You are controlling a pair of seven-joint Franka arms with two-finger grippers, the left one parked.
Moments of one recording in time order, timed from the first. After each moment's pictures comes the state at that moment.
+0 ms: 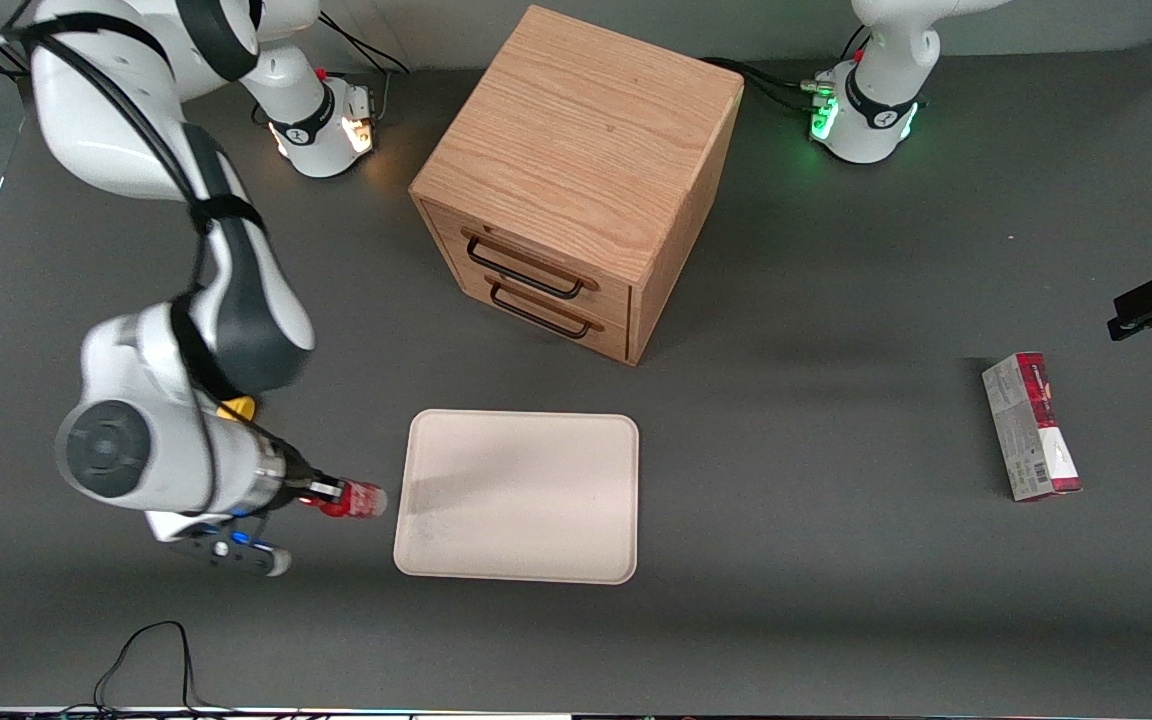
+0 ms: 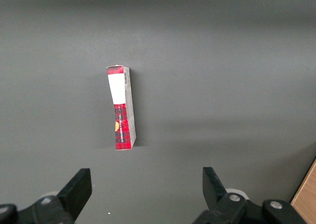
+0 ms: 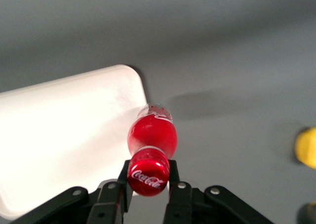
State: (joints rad) arm 0.20 0.81 0.11 -0.98 -0.07 1.73 0.60
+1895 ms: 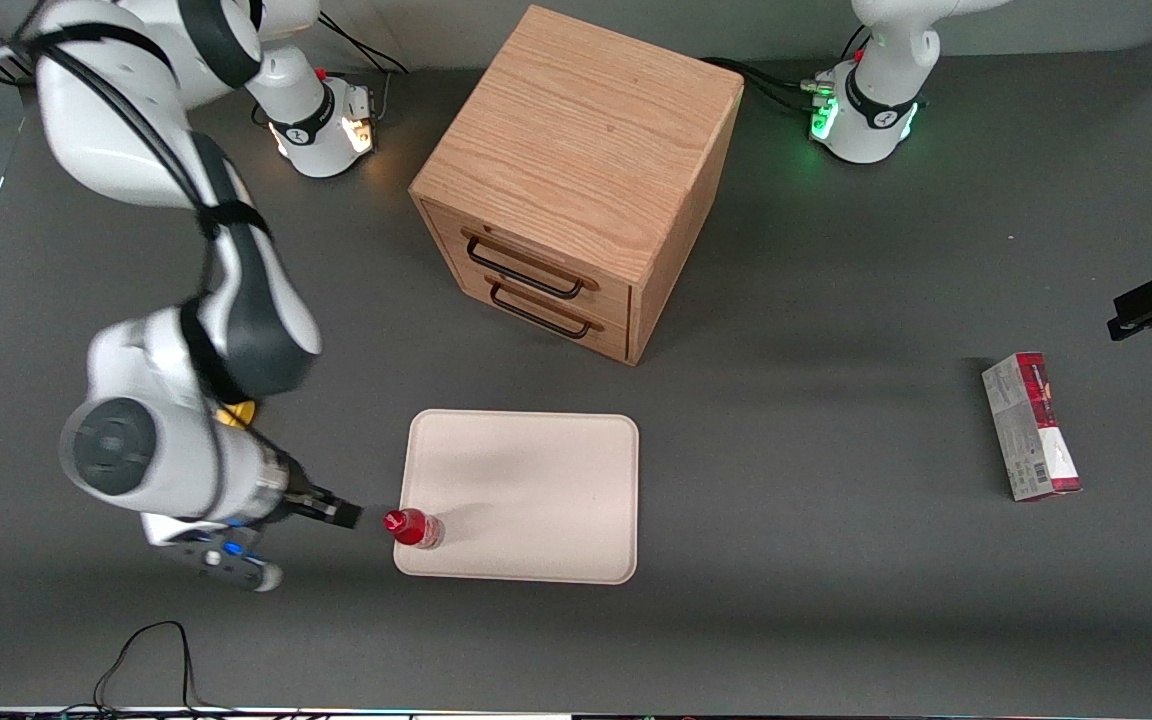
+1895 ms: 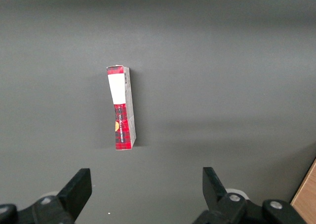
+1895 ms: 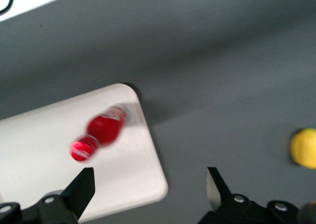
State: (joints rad) arm 0.13 0.71 0.14 -1.02 -0.09 1.69 0.60
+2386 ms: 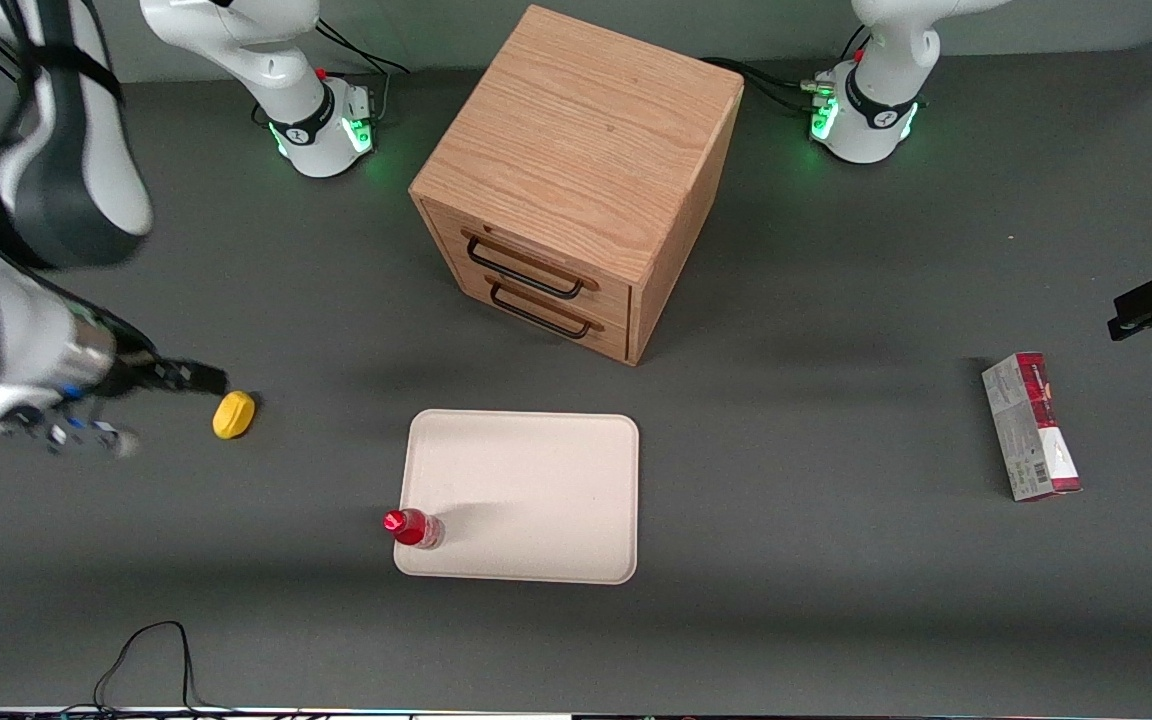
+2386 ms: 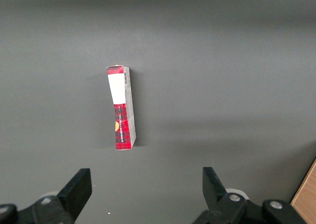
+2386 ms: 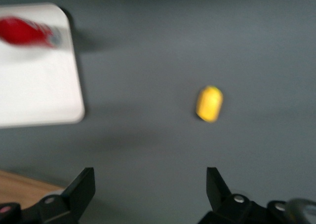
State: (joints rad) arm 0.08 0.11 -0.07 -1.70 0.00 1.69 0.12
